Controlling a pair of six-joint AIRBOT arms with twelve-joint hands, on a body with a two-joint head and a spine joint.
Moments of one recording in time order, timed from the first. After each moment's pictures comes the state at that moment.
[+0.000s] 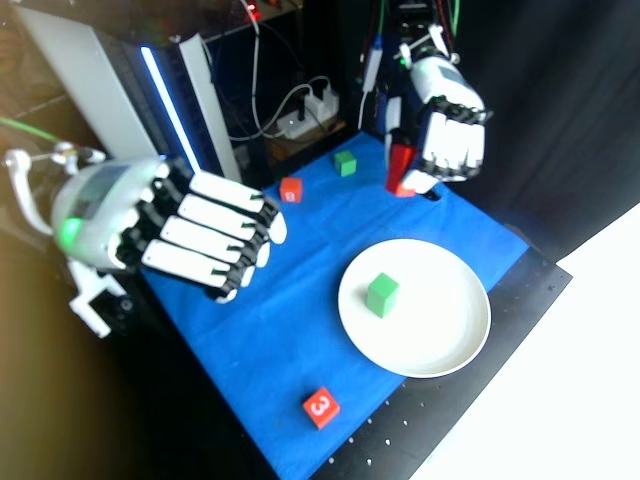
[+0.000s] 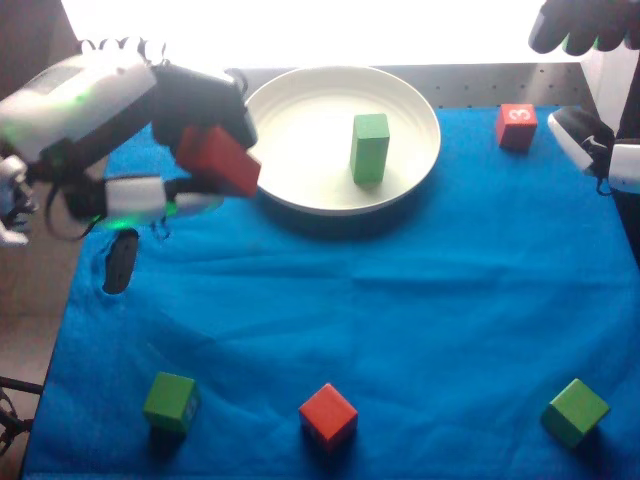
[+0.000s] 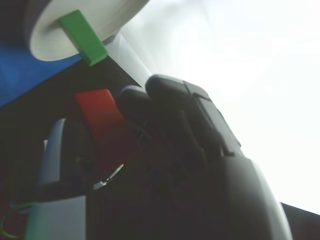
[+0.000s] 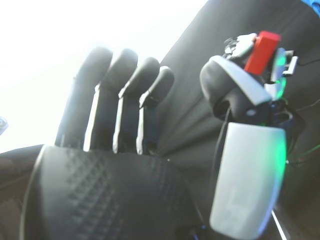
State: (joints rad) left arm 0.79 -0.91 1.05 -0.05 -0.87 0.92; right arm -0.85 -0.87 0.95 -2.92 -1.20 2.10
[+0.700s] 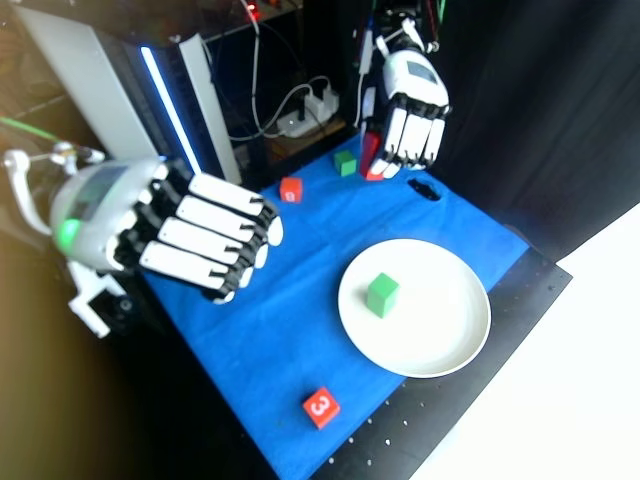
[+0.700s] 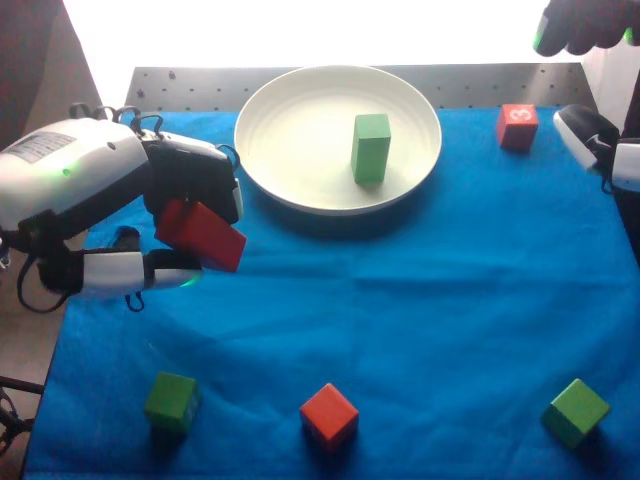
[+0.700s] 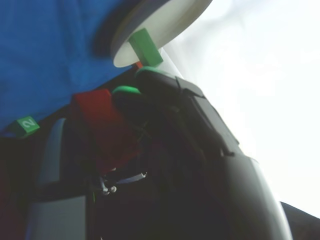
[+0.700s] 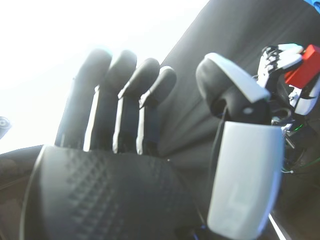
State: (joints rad) left arm 0.88 -0.84 0.95 -0.01 -0.85 0.92; right arm -0.85 -0.87 0.95 -2.91 -1.20 2.10
